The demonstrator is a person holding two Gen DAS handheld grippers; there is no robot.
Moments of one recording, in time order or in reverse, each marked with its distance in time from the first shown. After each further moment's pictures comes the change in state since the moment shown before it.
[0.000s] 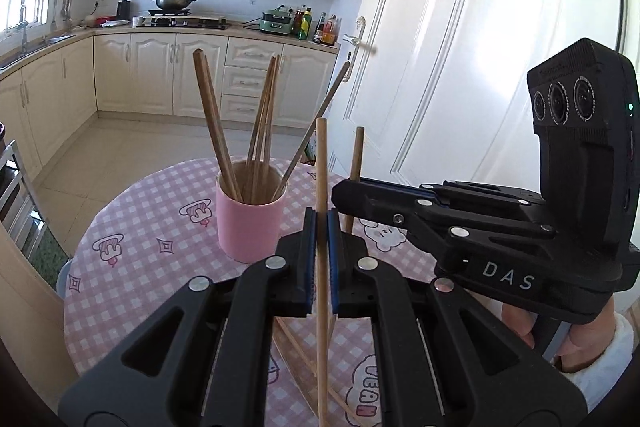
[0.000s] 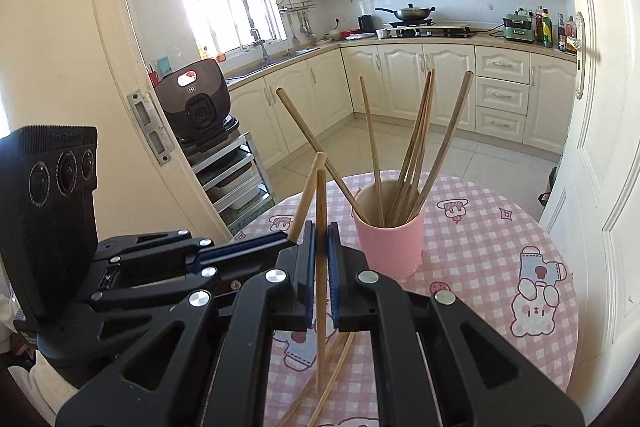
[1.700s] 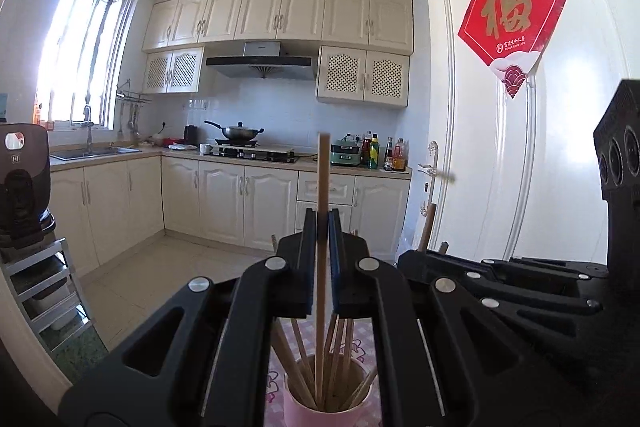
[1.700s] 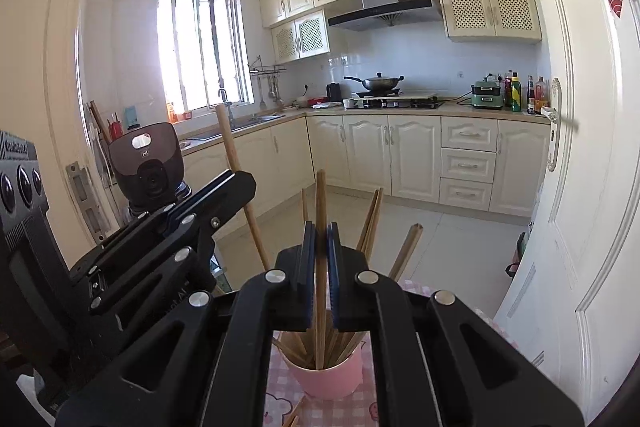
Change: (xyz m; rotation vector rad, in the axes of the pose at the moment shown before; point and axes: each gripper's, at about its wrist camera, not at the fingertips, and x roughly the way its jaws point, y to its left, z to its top) left arm 0.044 0.015 0.078 0.070 -0.490 0.310; right arm 0.025 -0.040 0.062 -0.045 -0.245 -0.139
